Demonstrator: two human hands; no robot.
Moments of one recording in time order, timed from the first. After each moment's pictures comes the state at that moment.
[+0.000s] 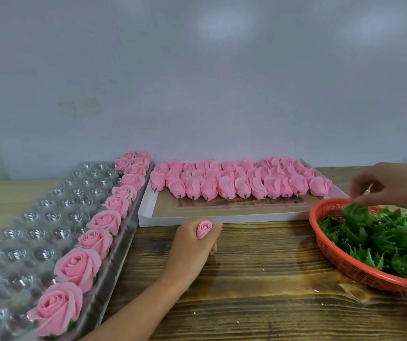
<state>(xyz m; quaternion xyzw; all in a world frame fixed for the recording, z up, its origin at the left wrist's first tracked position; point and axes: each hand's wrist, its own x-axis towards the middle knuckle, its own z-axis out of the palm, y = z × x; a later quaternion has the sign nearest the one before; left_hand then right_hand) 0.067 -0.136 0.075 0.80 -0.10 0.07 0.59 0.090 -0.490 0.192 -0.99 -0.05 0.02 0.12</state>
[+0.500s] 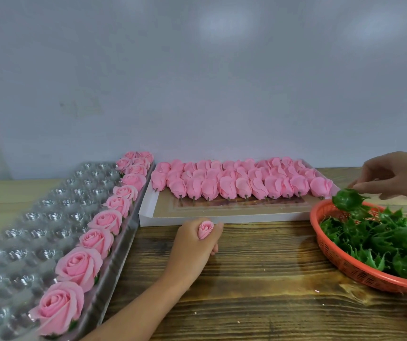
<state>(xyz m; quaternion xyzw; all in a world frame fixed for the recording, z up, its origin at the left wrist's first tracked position) 0.065 -0.135 0.076 0.81 -0.10 0.08 0.58 0.093 -0.498 0.196 -0.96 0.00 -0.02 0.28</state>
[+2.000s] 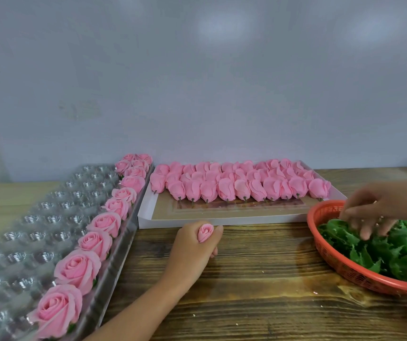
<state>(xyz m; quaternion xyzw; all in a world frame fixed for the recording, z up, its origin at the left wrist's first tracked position) 0.066 -0.136 0.075 0.82 -0.10 0.08 0.56 0.095 -0.492 0.179 -0.95 0.02 0.22 0.21</state>
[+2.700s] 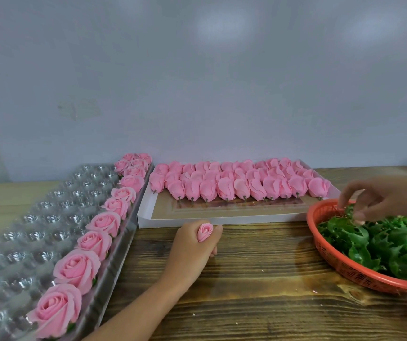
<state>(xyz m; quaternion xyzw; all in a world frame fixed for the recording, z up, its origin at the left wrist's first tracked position) 0.065 -0.136 0.076 0.82 -0.10 0.08 0.56 0.097 -0.513 0.183 -0.97 -0.04 0.20 0.12</state>
